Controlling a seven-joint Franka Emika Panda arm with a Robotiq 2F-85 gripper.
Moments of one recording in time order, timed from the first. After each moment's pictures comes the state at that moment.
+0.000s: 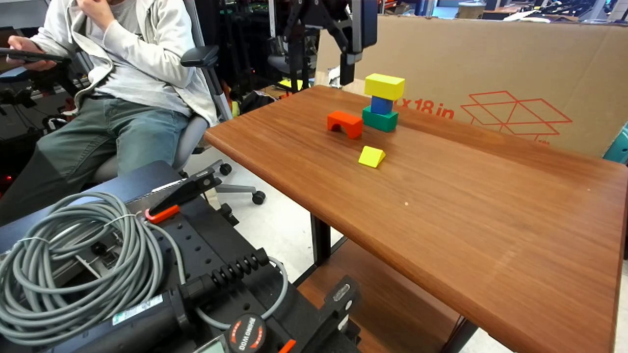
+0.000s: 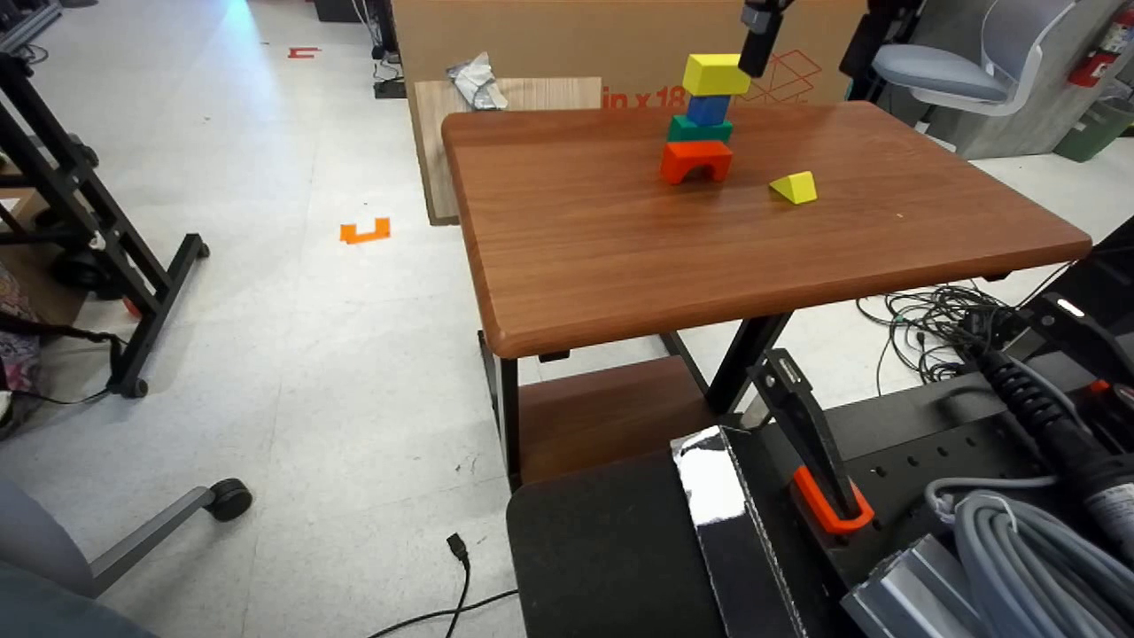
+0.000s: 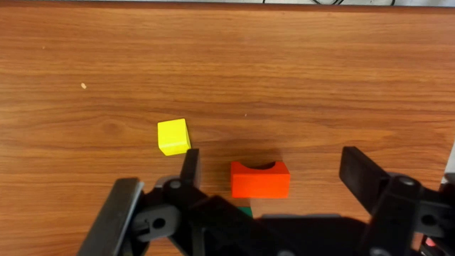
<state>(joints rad) 0.03 0.19 0.09 -2.32 -0.01 2.52 0.07</state>
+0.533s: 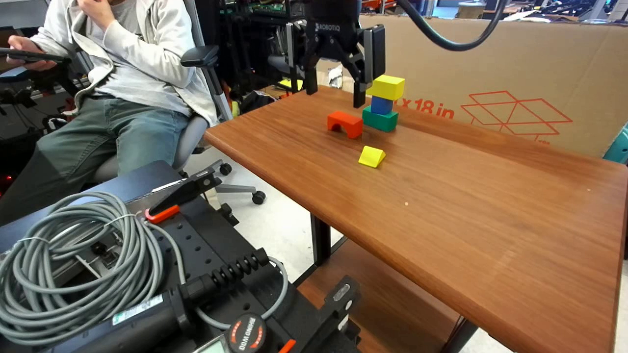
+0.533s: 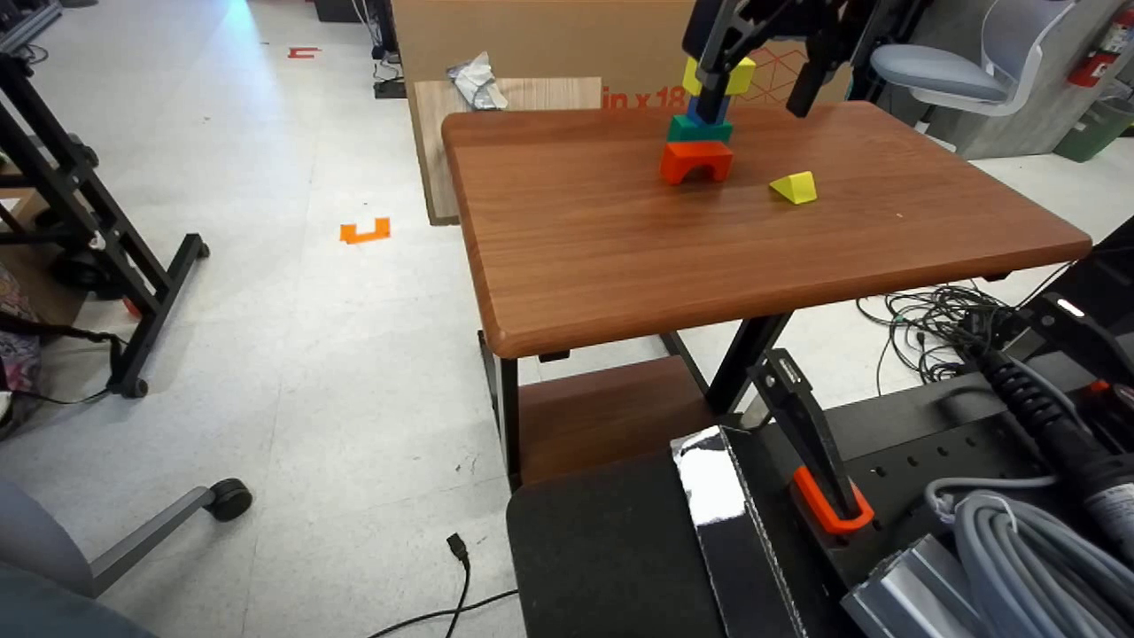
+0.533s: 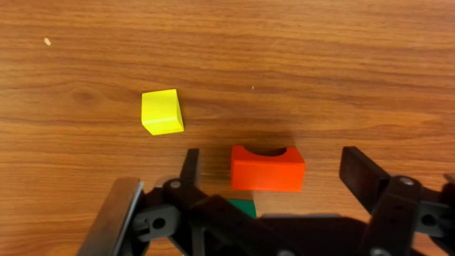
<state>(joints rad) 0.07 0.34 0.06 -2.24 -0.08 2.65 0.09</state>
